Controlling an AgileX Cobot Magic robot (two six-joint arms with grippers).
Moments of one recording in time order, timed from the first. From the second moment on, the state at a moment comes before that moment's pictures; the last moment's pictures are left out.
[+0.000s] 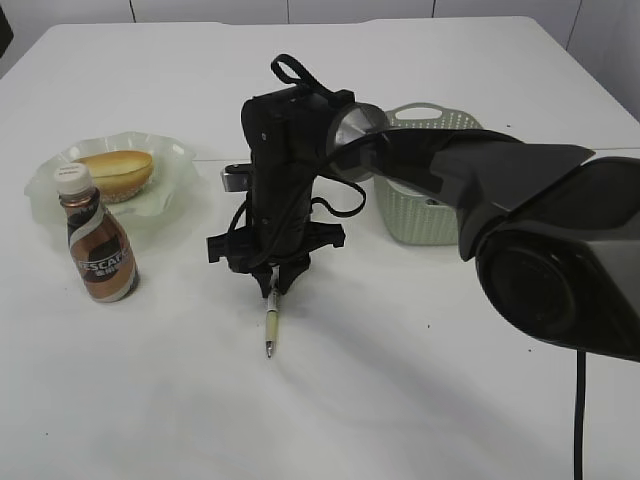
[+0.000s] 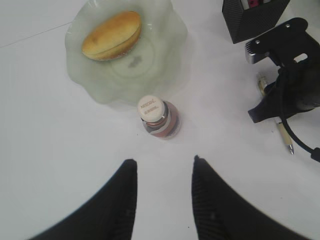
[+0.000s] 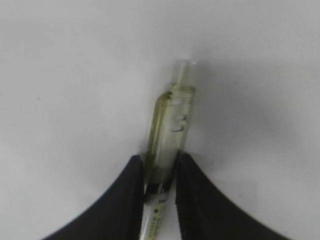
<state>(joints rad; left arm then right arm) -0.44 1.46 -1.59 0.24 1.25 -0.21 0.62 2.59 -2.31 0.07 1.23 0.36</state>
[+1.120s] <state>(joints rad) -0.44 1.46 -1.59 0.26 1.25 -0.21 0.62 2.54 -2.31 0.01 1.23 0.31</state>
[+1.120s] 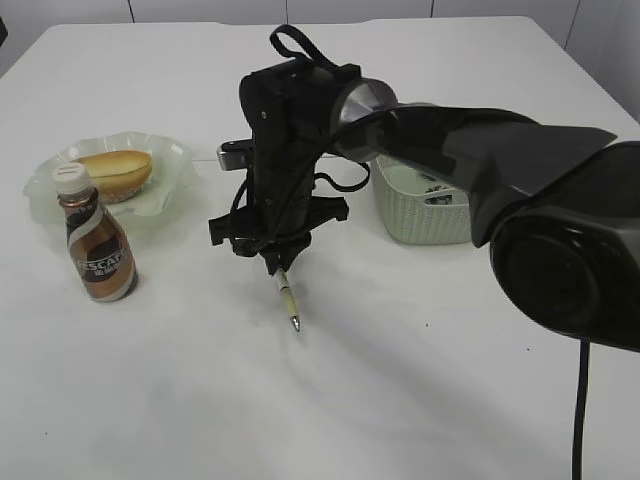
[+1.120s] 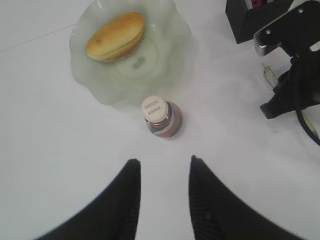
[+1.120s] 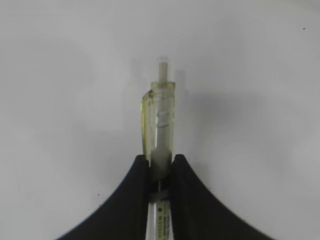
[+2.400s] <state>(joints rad) -0.44 1.46 -1.59 0.26 1.25 -0.21 0.71 2.26 -2.31 -0.13 1.18 0.10</state>
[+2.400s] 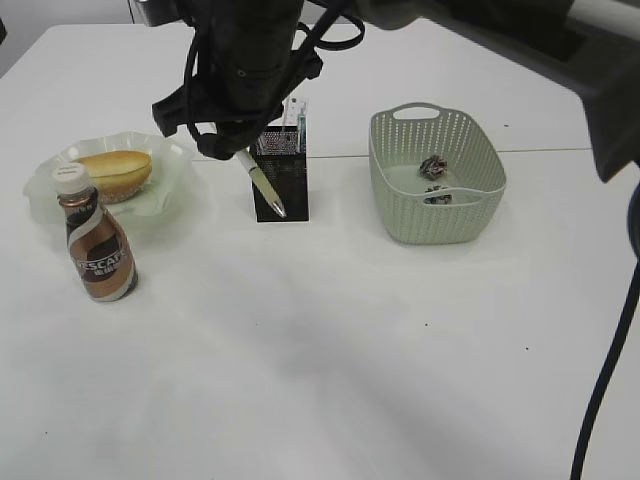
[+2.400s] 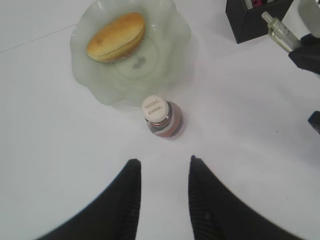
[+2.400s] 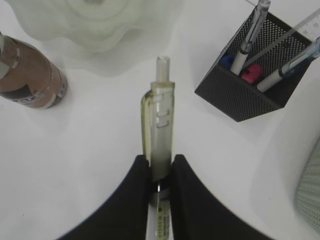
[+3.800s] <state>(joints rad) -0.44 1.51 -1.59 0.26 1.25 -0.21 0.66 1.87 -1.49 -0.33 -0.08 0.08</state>
